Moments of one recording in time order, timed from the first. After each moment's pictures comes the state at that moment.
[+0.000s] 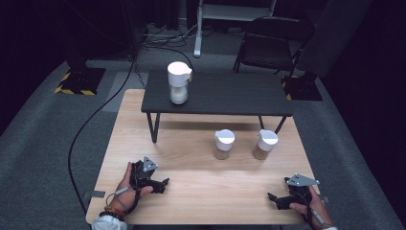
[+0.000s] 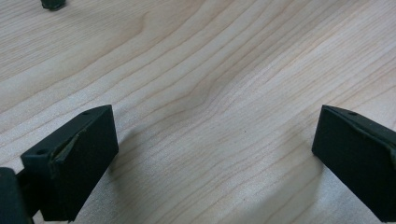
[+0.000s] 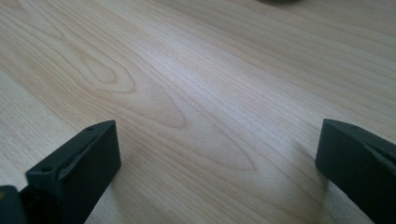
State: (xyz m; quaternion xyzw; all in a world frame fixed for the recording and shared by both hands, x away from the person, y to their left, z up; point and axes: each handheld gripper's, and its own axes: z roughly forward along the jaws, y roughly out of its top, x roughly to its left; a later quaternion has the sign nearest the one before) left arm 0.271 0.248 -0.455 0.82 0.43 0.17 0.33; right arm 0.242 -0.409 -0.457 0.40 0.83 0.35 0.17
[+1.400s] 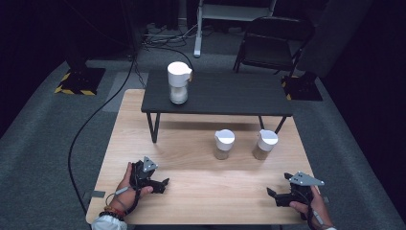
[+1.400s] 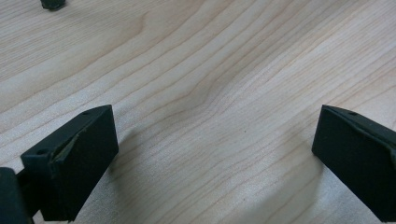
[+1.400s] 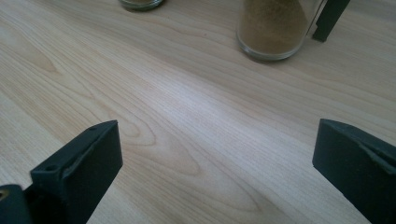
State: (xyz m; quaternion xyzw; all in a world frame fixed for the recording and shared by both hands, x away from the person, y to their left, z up) left arm 0.271 0.248 -0.455 0.82 0.43 0.17 0.33; right arm 0.226 -0.404 -0.448 0.40 0.80 0.40 0.21
